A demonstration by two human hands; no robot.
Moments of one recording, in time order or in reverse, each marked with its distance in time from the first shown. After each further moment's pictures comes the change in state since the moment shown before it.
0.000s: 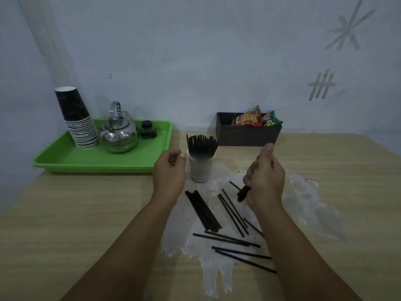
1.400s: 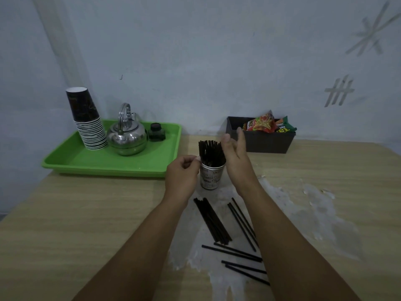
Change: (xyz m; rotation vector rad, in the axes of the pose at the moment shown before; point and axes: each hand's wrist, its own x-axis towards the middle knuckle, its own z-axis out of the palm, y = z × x) left_hand 0.015 -0.003 0.010 -0.038 -0.045 -0.086; right_hand 0.029 0.025 0.070 -0.543 -0.438 -0.084
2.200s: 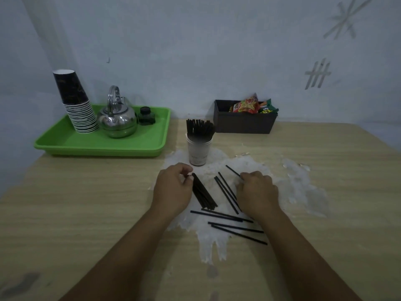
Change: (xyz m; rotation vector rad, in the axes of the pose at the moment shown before) left_hand -0.083 -0.017 -0.035 0.551 -0.168 0.249; right_hand -0.114 0.036 -0.073 -1.167 -0.050 0.134
